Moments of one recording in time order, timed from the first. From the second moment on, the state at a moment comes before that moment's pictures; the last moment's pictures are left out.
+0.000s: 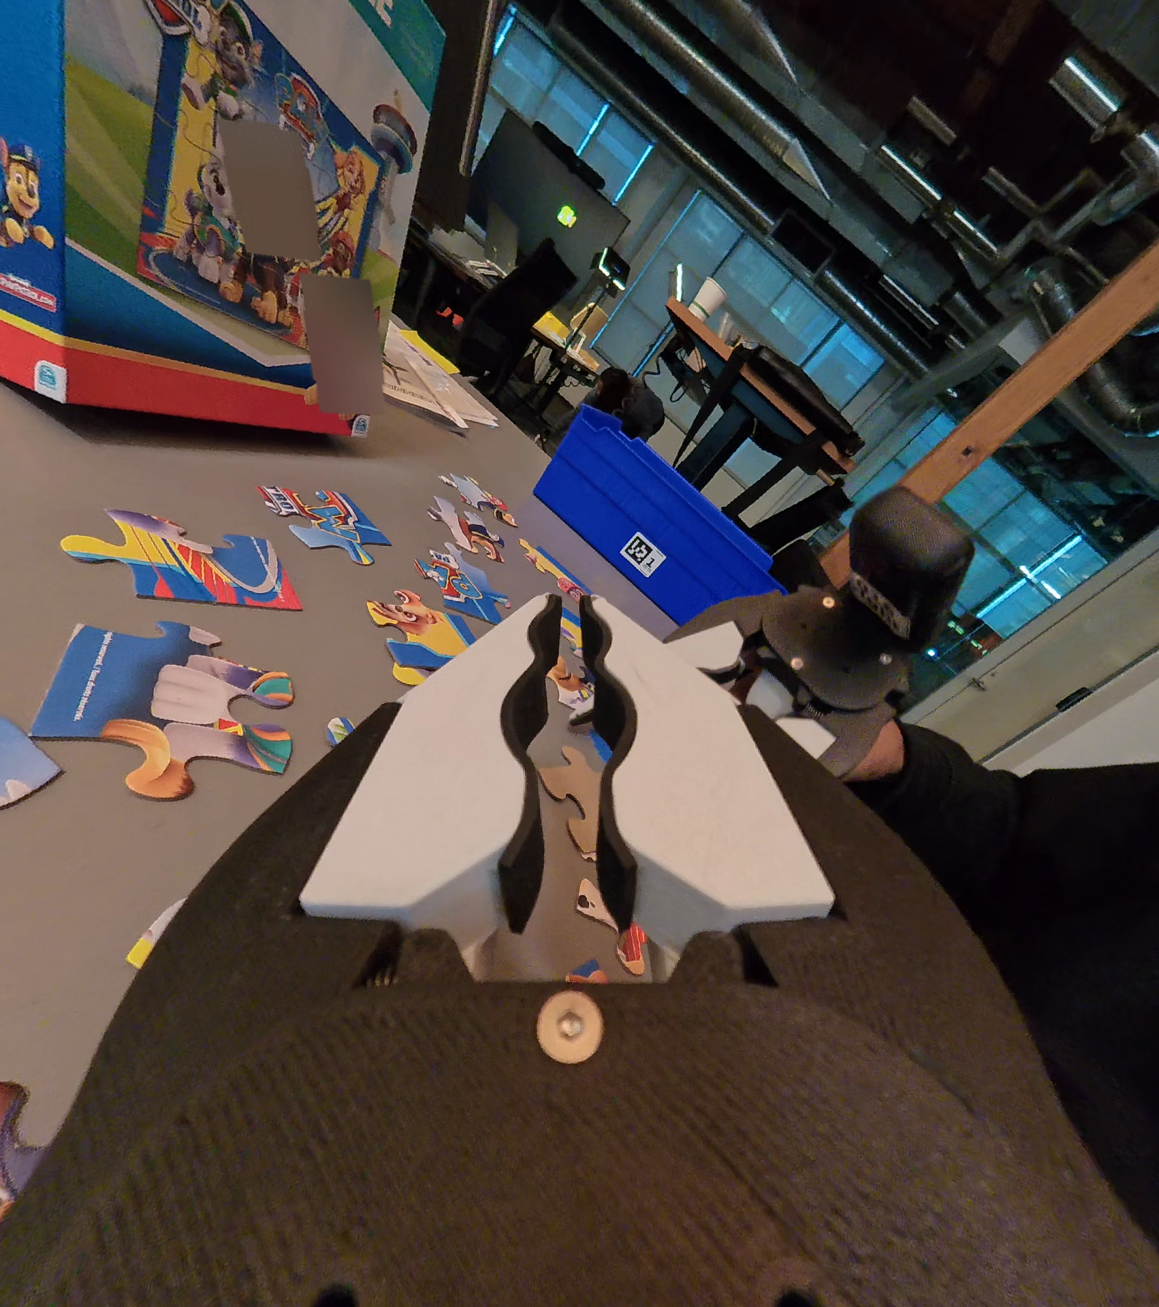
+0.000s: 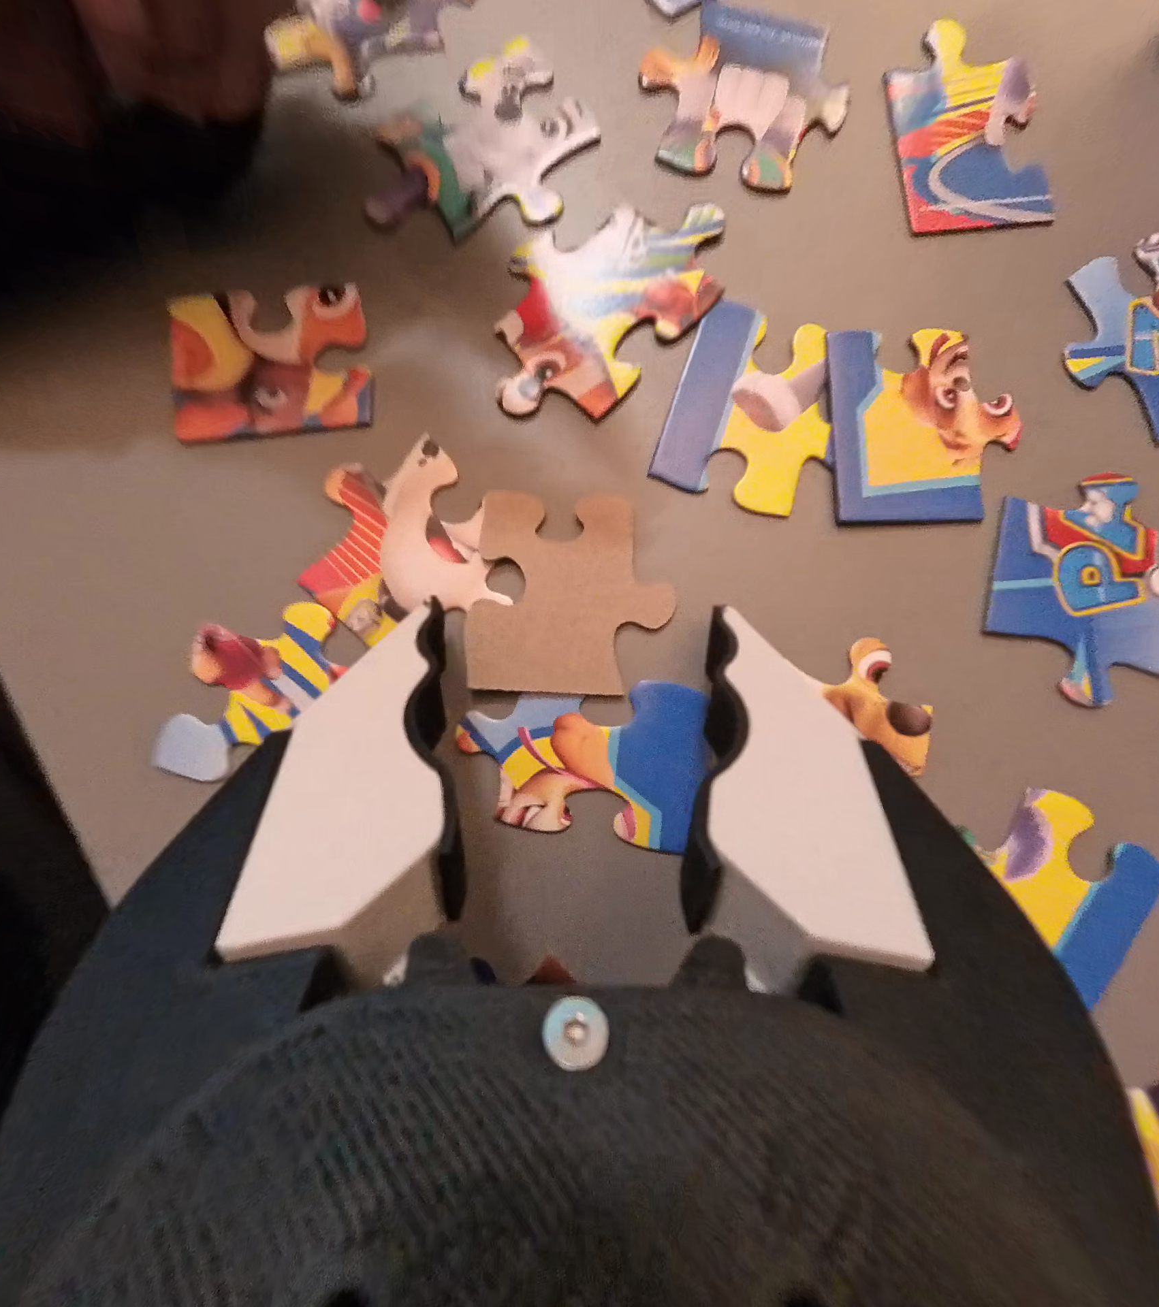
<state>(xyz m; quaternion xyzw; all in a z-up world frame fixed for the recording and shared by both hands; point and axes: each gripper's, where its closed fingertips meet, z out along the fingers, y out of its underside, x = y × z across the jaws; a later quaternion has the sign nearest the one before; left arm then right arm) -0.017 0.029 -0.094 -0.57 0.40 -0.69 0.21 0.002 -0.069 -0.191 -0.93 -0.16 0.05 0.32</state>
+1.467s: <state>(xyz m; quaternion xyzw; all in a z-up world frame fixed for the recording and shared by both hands) -0.037 -0.048 -0.032 -0.43 0.41 -0.81 -0.01 -0.020 -0.093 -0.036 -0.60 0.08 0.65 0.46</state>
